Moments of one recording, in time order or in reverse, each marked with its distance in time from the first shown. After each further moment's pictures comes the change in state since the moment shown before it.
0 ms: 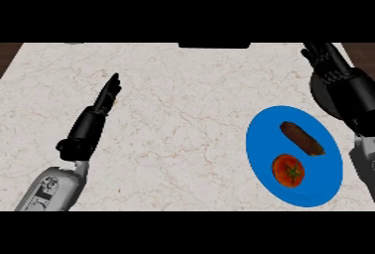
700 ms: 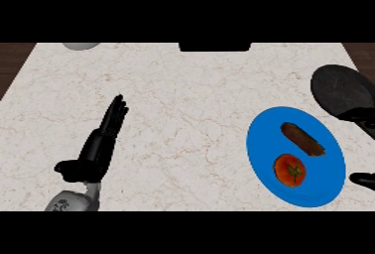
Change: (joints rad) left arm 0.155 -0.119 -0.001 -0.026 0.083 0.018 -0.050; right arm 0.280 -0.169 -0.176 0.131 -0.111 0.539 -0.644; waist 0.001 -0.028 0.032
